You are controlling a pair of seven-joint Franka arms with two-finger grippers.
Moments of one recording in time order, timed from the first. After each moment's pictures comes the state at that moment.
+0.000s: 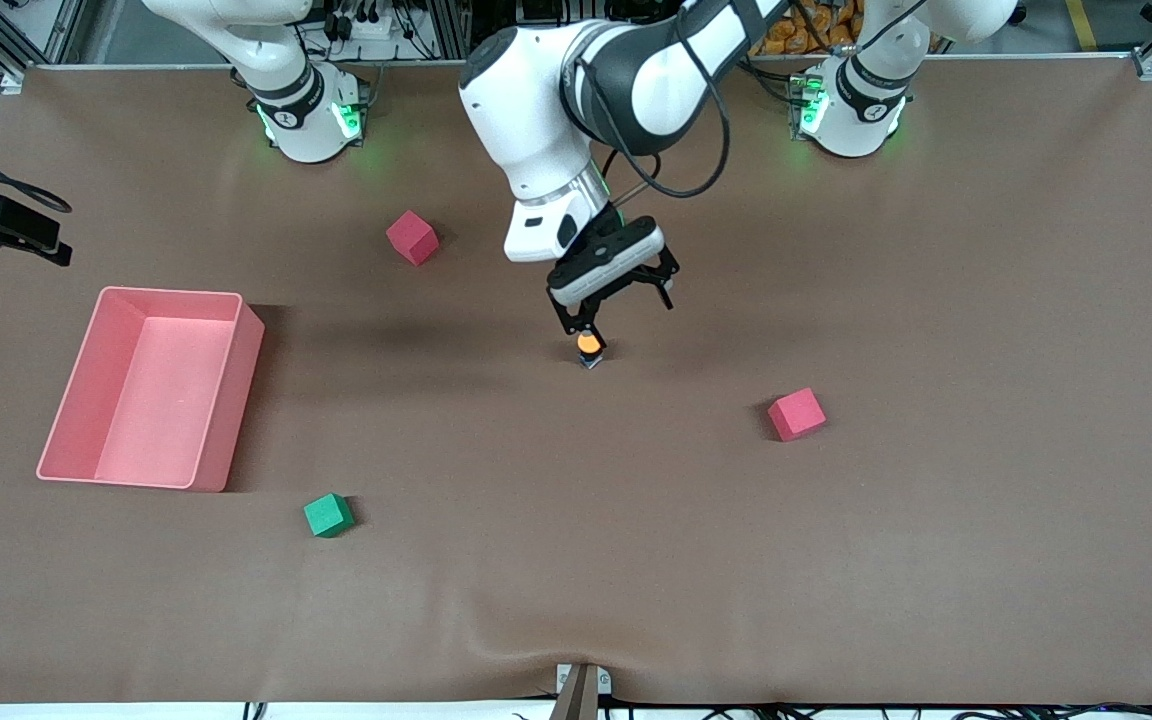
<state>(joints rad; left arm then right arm) -0.87 0.55 -0.03 -1.27 0.62 1.70 -1.41 -0.05 0.05 -0.01 -1.46 0.00 1.42 -0.05</state>
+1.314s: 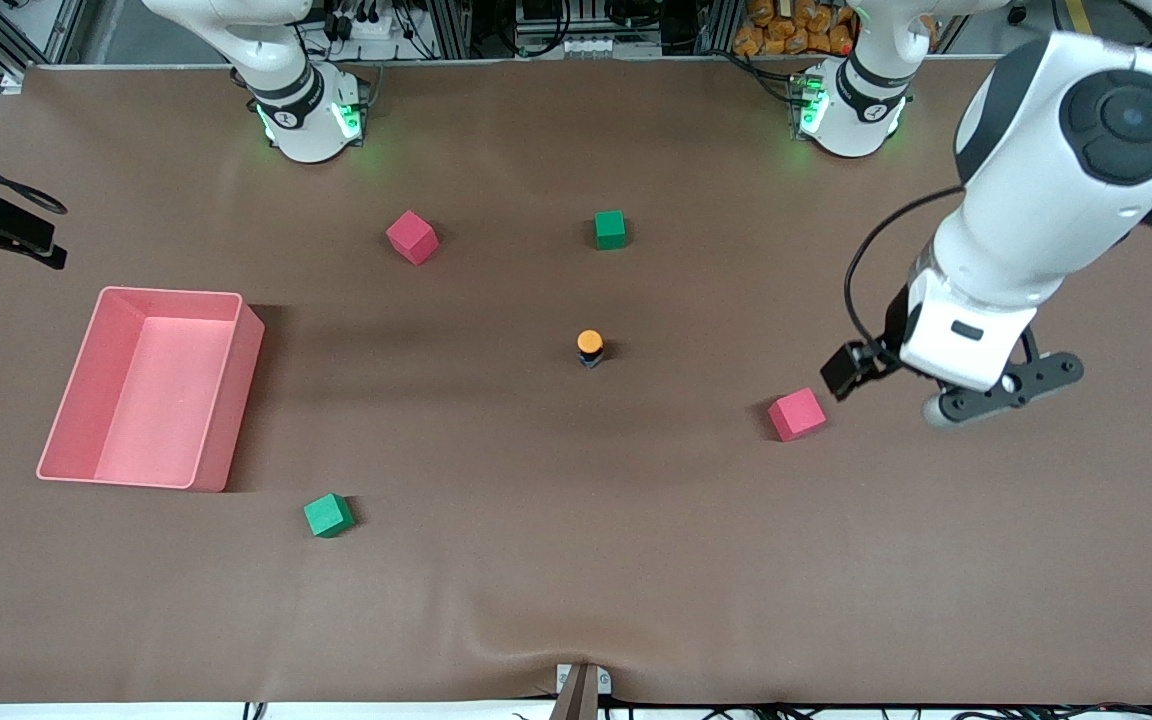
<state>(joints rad) -0.03 0.34 -0.42 -1.26 0.19 1.64 -0.73 -0.05 0.05 -0.01 -1.45 0.00 1.43 -0.05</state>
